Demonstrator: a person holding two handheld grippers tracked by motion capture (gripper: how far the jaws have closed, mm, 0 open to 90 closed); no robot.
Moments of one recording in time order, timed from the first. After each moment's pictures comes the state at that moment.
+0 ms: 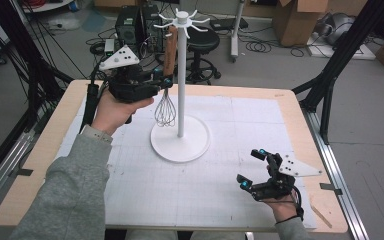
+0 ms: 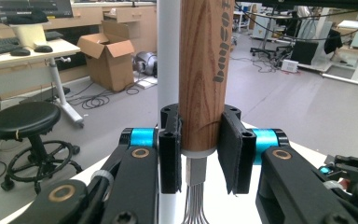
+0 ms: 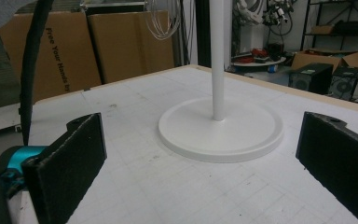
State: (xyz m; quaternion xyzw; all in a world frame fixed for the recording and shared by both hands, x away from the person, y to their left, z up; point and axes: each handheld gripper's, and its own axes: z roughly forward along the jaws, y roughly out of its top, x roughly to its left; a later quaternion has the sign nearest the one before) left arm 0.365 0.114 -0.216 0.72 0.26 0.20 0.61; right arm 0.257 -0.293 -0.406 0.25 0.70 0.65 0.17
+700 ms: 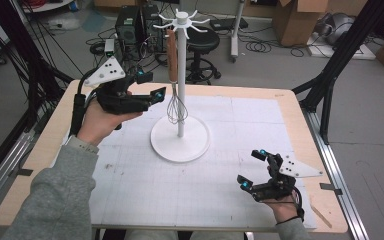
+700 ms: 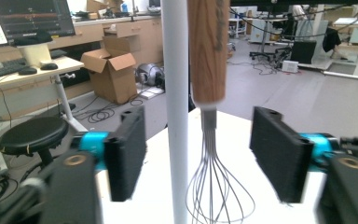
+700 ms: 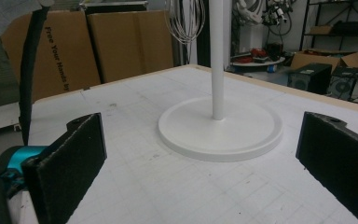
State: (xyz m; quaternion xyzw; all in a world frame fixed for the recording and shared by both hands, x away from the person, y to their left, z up) left arm 0.350 0.143 -0.238 0.71 0.22 0.23 0.63; right arm 0.256 -0.293 -0.406 0.25 0.70 0.65 0.17
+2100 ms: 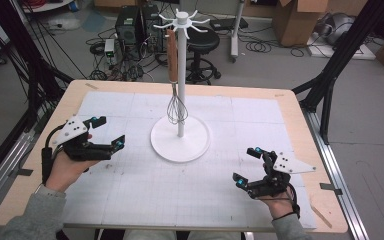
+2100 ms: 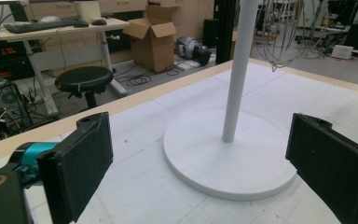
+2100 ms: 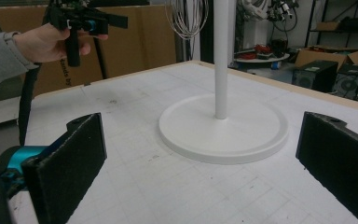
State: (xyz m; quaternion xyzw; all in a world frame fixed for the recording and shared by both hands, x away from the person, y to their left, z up) left arm 0.307 0.242 -0.366 0.70 0.31 0.27 0.58; right arm 0.265 -0.283 -0.406 0.24 0.71 0.64 0.16
